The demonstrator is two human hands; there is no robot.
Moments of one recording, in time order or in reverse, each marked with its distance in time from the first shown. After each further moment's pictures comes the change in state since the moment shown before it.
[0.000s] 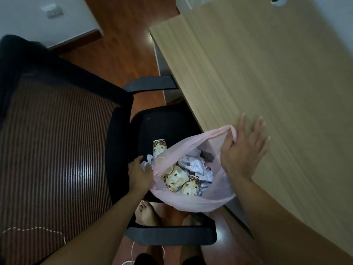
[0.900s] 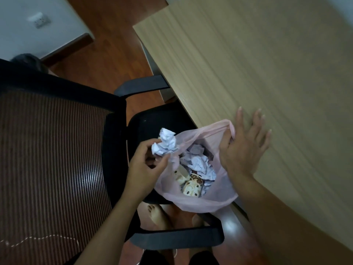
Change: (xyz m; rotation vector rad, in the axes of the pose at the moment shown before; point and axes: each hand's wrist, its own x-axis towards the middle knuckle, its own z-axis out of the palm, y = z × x) left_hand -0.044 0.089 -0.041 -0.201 -0.165 0.610; right_hand 0.003 -0.006 -0.003 -0.025 0.027 0.021
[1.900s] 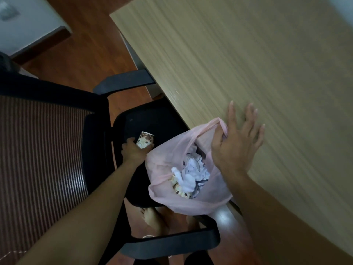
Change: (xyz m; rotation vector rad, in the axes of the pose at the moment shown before) left_hand 0.111 -0.124 0.035 0.410 -0.043 -0.654; right_hand 0.001 -0.003 -0.004 -0.009 -0.024 0.005
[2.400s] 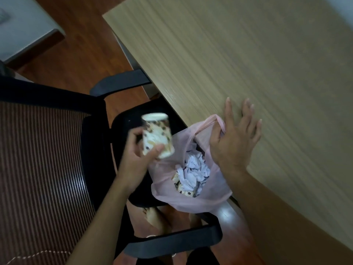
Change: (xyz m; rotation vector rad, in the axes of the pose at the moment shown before) left_hand -0.136 0.041 -0.055 -0.802 -0.294 0.497; right_hand 0.001 -0.001 -0.006 -0.018 -0.035 0.008
